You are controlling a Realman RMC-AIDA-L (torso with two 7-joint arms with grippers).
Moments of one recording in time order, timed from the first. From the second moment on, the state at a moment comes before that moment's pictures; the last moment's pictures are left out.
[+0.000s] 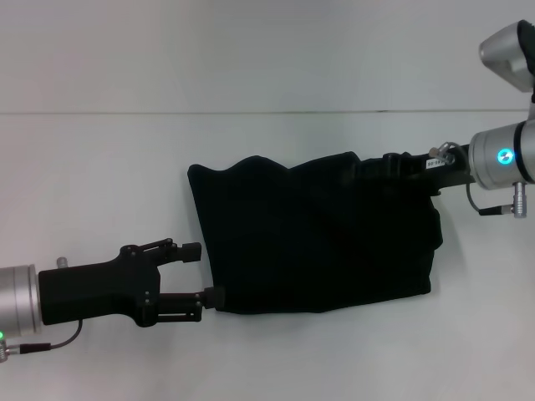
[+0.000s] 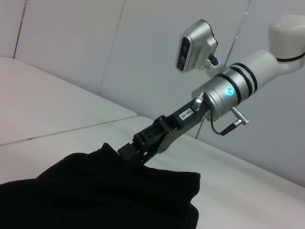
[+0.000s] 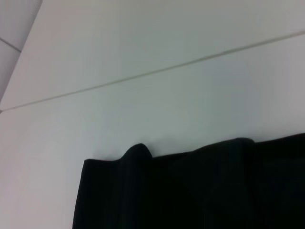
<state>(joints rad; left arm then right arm) -0.48 -2.04 0.62 0.52 2.00 1.64 -1.29 0.92 1.99 -0.82 -0.42 -2.30 -1.05 2.53</state>
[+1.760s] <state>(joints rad) -0.48 -2.05 0.62 0.52 2.00 1.65 -1.28 0.89 1.99 -0.87 -0.43 -2.25 -1.03 2.52</state>
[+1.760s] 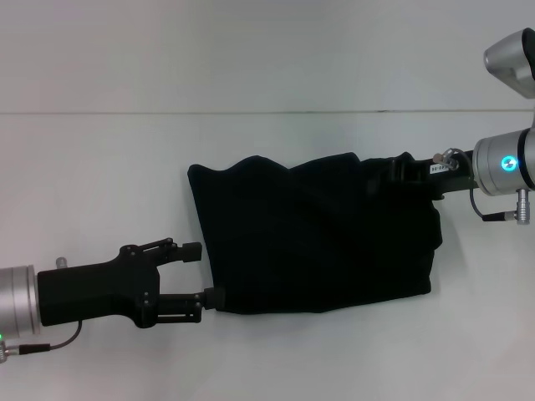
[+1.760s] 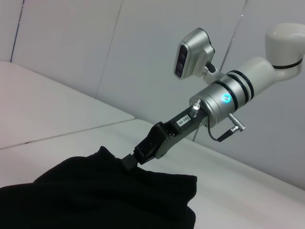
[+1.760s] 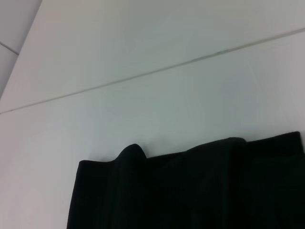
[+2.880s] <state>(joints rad) -0.48 -2.04 0.62 0.52 2.00 1.66 -1.29 0.68 1.98 -0.72 -0.43 -1.97 -1.03 2.31</state>
